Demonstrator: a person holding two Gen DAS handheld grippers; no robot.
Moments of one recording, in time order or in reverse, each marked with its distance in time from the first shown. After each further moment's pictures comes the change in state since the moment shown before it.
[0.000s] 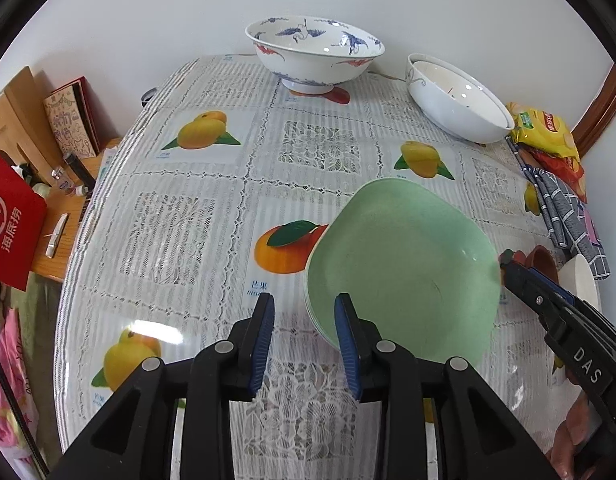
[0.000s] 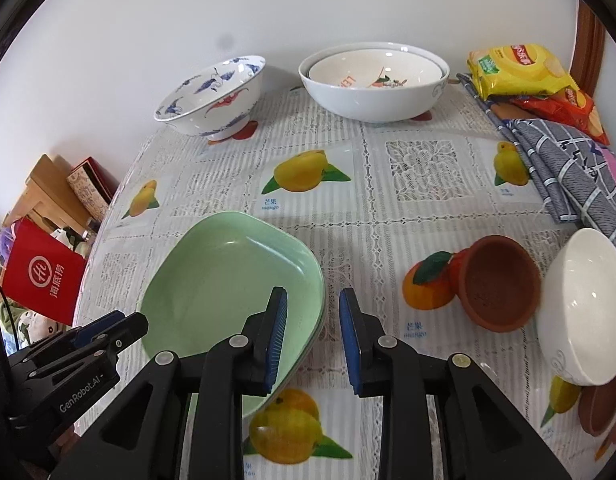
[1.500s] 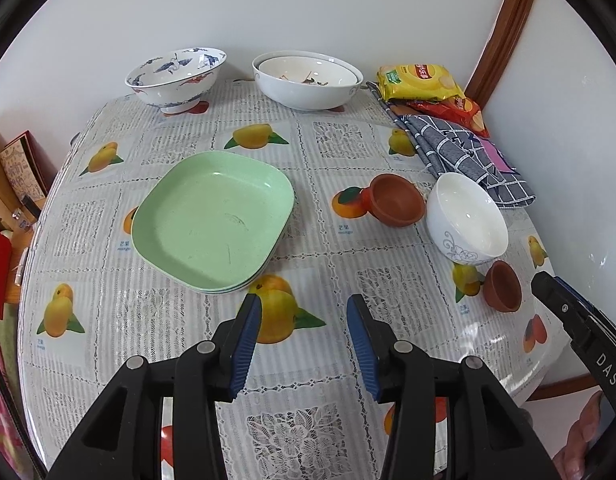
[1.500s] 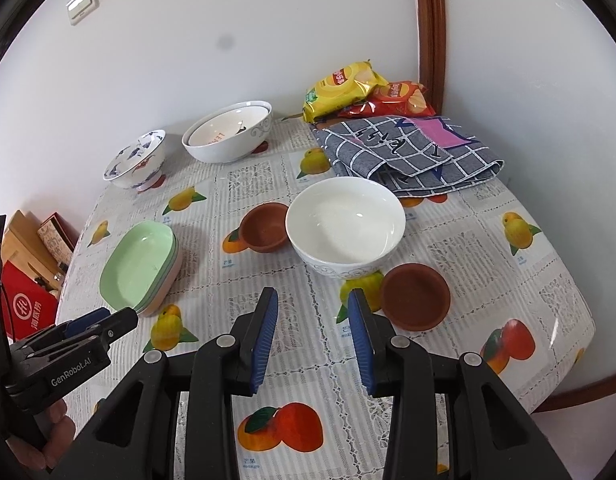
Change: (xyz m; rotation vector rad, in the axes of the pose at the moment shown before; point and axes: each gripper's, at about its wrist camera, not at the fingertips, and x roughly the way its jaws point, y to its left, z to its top) left arm -0.066 -0.123 -0.074 0.192 -0.050 -0.146; right arm -0.149 -0.128 -0.090 0.187 -0.160 -0.181
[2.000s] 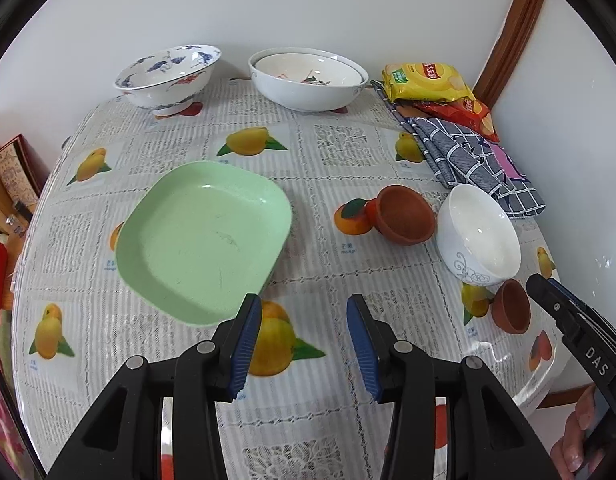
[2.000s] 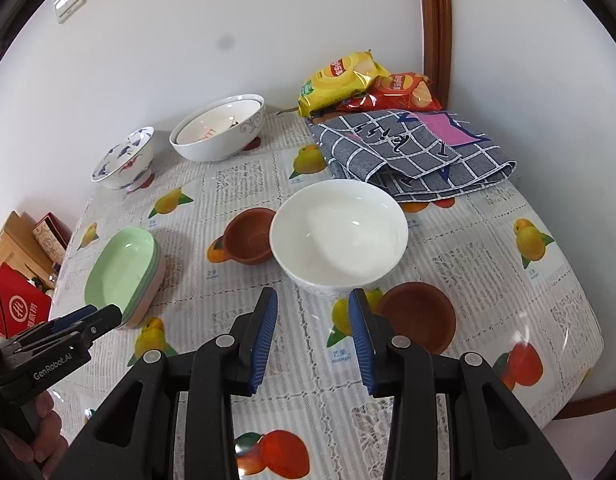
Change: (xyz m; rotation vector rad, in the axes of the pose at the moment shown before) left arm 0.027 -0.007 0.023 0.002 0.015 -0.001; right arm 0.040 -0.017 0.020 -0.008 0.036 -0.004
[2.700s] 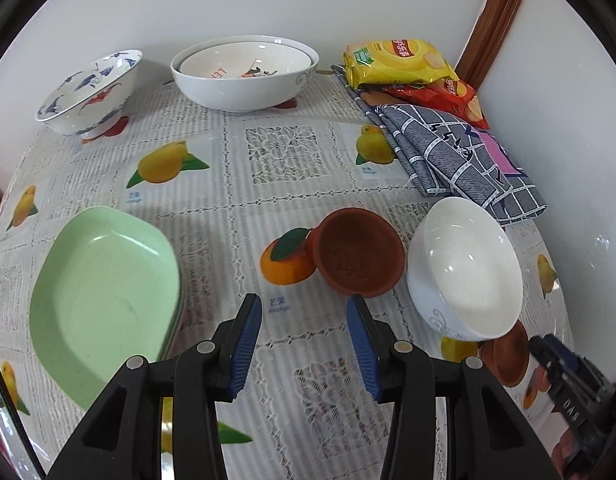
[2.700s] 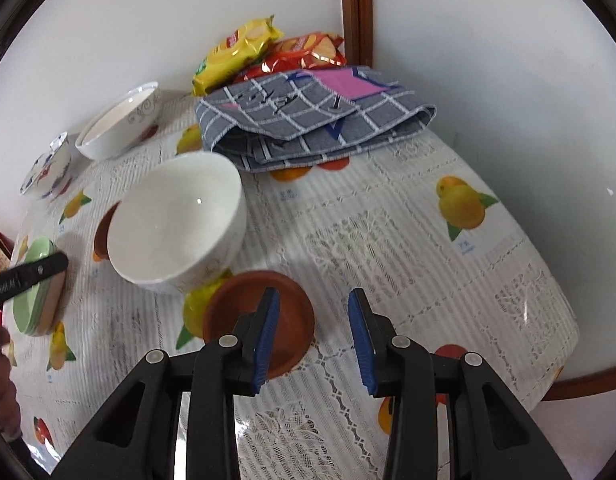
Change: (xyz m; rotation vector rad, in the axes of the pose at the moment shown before) left arm 0.067 -0.058 0.043 0.061 0.038 -0.046; right arm 0.041 -0.099 -0.017 0.093 0.078 -0.136
